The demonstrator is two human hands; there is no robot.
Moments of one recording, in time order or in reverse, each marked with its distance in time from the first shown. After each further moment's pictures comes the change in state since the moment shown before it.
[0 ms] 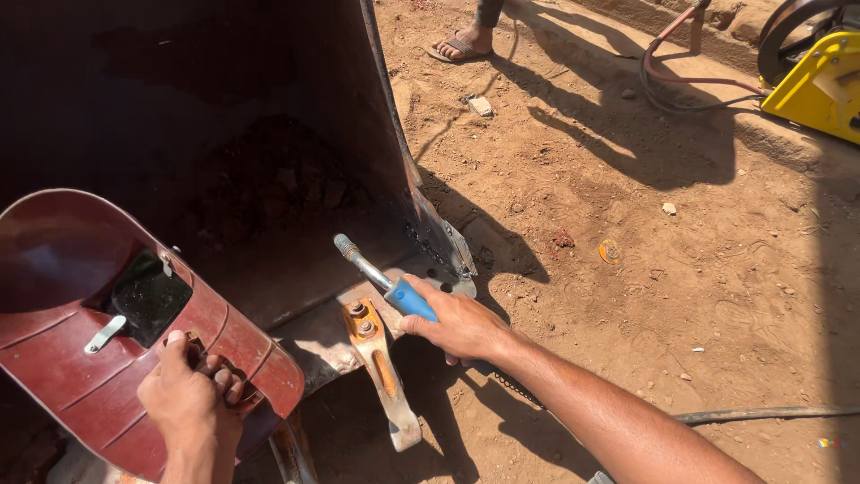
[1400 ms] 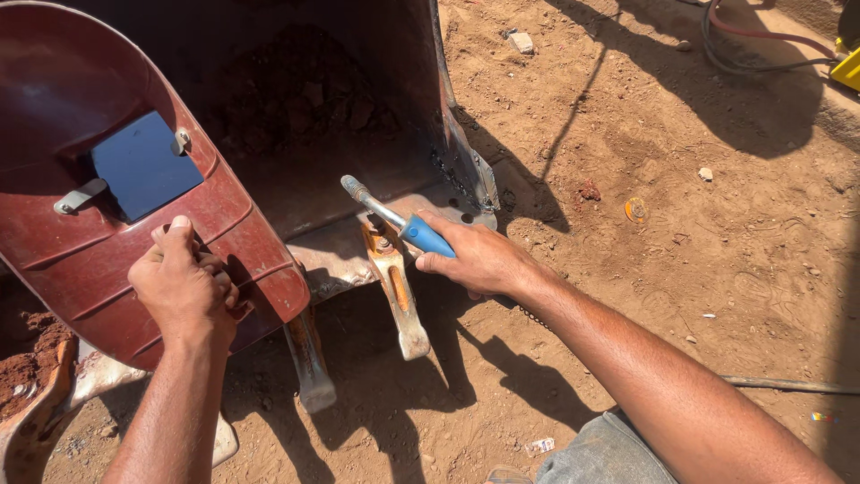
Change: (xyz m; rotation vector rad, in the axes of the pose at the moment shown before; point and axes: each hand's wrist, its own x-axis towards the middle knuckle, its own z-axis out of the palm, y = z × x) left_hand -0.018 0.020 -0.030 0.156 -0.064 0.246; right_hand -0.022 -0.008 0.017 -0.228 -0.007 -0.045
